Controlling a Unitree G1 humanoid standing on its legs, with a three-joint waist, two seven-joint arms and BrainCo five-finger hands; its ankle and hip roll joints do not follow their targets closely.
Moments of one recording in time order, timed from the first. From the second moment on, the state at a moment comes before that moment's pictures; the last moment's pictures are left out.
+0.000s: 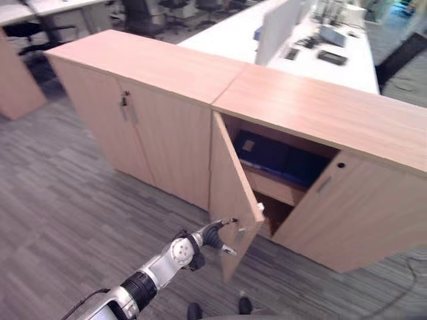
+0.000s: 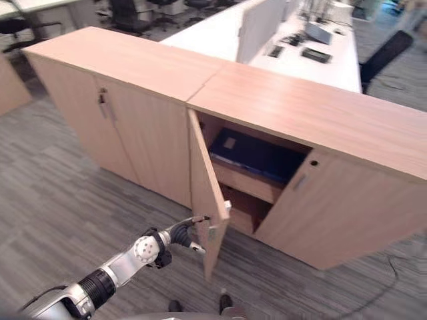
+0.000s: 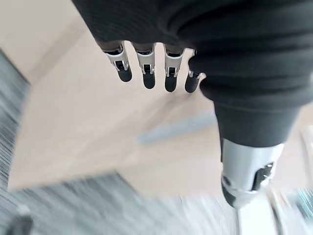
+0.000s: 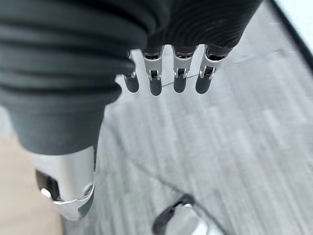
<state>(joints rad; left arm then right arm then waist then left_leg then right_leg) -0.29 0.33 -0.78 0.42 0.06 -0.08 -0.16 0.15 -0.29 -0.15 1.50 0.60 -0.03 -0.03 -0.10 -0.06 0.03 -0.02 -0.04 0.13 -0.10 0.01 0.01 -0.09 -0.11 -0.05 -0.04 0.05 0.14</state>
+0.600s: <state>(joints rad) -0.30 0.25 -0.71 0.79 0.09 -0.10 -0.15 0.08 -0.26 -0.07 1.49 0.56 0.01 0.01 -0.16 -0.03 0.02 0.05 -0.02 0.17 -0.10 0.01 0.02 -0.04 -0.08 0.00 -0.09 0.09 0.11</state>
